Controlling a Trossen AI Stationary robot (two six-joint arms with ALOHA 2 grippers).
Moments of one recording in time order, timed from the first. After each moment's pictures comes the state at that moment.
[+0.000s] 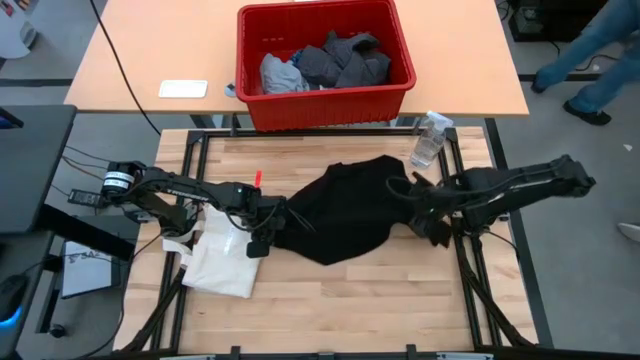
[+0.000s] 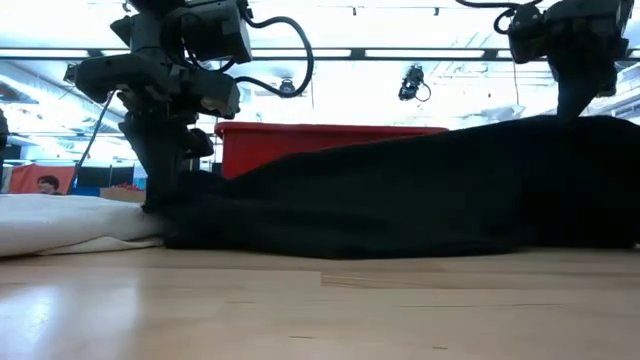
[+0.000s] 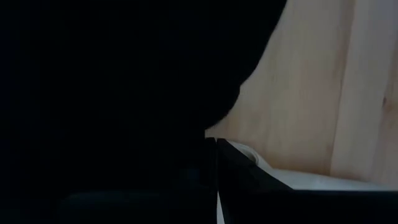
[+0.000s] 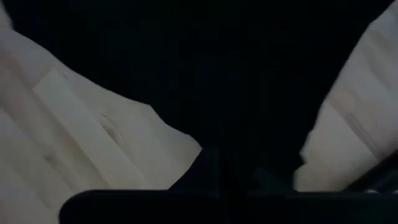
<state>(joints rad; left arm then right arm) -0.02 1.47 0.91 -0.74 0.15 -0.09 0.13 0.99 0.91 -1.19 0.12 0.84</state>
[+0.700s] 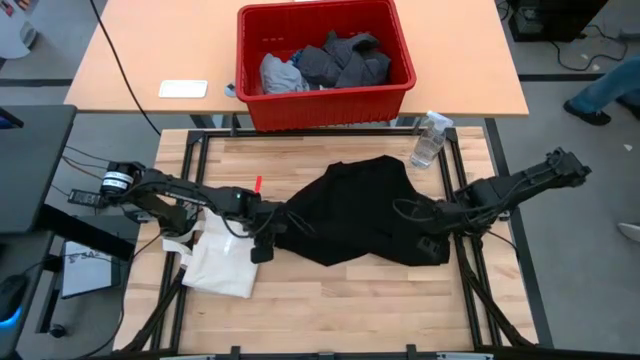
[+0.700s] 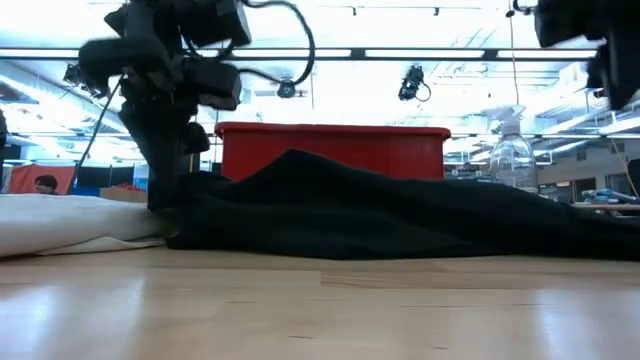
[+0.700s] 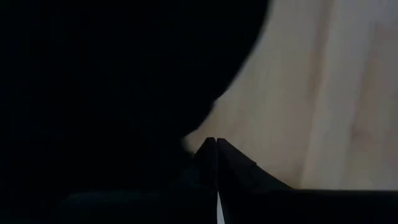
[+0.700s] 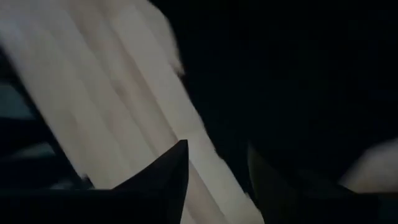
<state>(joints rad) -0.09 1.46 0.92 -0.69 0.15 -0.25 0.35 0.96 0.88 -1.08 -0.04 0.97</state>
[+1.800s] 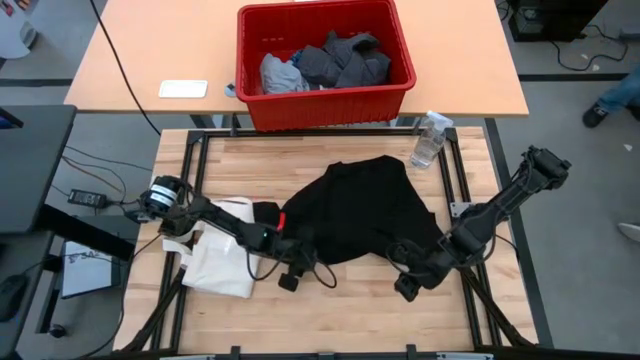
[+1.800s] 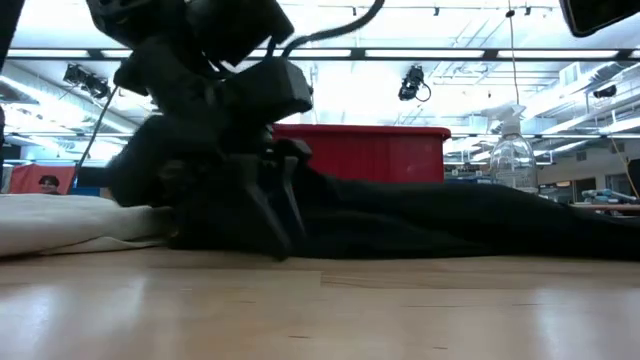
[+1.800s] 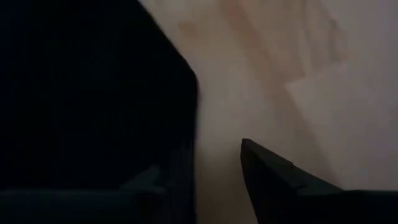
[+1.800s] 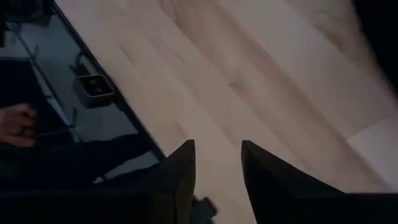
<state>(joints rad) -0.27 1.85 0.94 0.04 -0.09 0.16 0.67 1.26 0.85 -0.55 0.04 1.54</state>
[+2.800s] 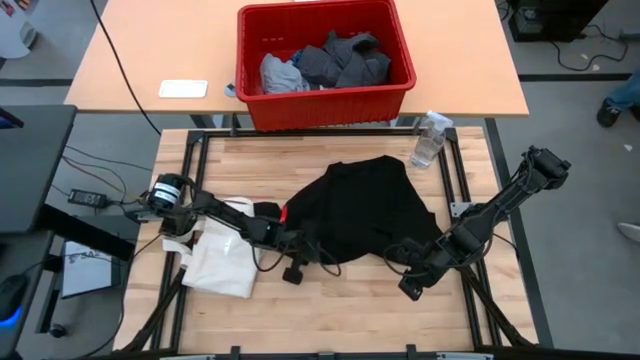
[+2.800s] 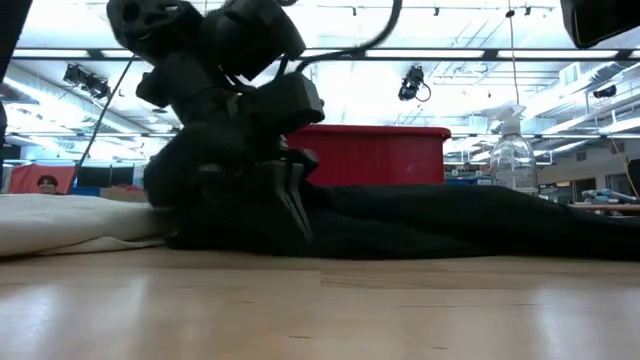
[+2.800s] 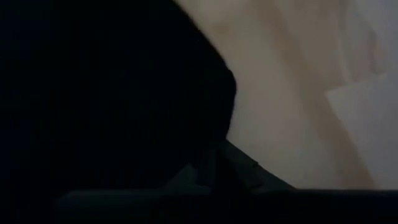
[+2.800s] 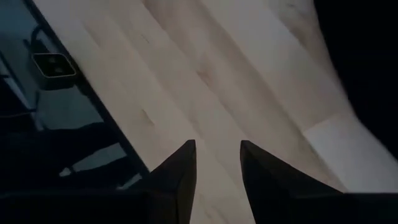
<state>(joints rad) -0.20 1.87 0.94 0.05 -0.03 0.13 0.65 1.26 0.85 -0.68 0.00 1.41</state>
